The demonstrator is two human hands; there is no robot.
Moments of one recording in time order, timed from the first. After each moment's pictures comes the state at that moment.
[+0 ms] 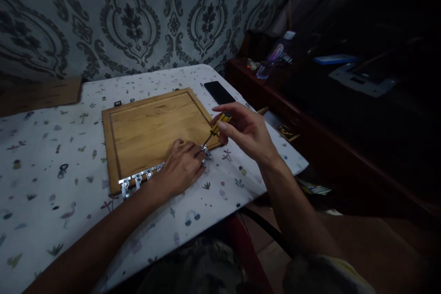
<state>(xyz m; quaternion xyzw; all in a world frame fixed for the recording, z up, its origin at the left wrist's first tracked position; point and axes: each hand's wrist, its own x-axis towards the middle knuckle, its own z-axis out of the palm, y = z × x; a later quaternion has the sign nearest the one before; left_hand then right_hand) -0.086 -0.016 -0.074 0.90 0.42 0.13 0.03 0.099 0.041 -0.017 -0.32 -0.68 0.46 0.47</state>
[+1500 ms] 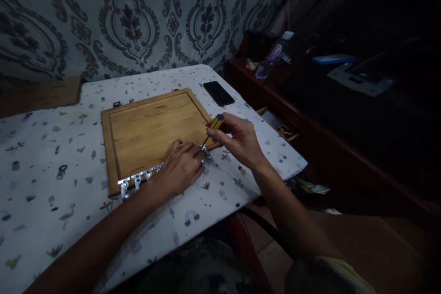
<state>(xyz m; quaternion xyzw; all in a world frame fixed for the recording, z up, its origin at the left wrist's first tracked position) -0.086 -0.016 -0.072 0.90 0.42 0.13 0.04 0.096 0.038 -0.030 -0.37 -0.77 0.29 0.43</state>
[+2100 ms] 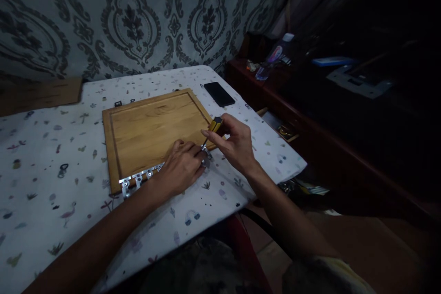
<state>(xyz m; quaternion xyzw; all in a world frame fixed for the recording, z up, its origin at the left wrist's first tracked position) -0.085 -0.016 -0.070 0.89 0.43 0.12 0.05 0.081 0.034 -0.038 -0.40 -0.74 0.23 0.49</state>
